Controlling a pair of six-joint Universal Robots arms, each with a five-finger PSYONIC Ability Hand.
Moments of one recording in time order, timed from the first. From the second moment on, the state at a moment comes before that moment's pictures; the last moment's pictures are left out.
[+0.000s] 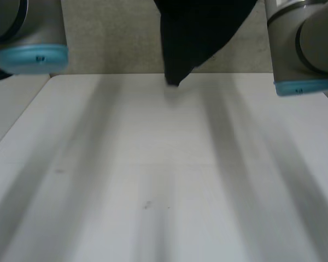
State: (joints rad) left arm 4.17 -1.94 -0.79 3.58 -1.82 3.72; right arm 2.06 -1.15 0.91 -0.52 1.55 2.41; left_hand 1.17 1.20 1.19 1.20 0.96; right_hand 0.97 1.18 1.18 1.19 0.98
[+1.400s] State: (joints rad) left arm 4.23 -1.74 -1.83 3.20 -1.68 3.79; right arm 1.91 -1.18 1.56 0.25 1.36 2.56; left_hand 1.17 1.20 1.19 1.20 0.96; right_hand 0.94 1.18 1.18 1.19 0.97
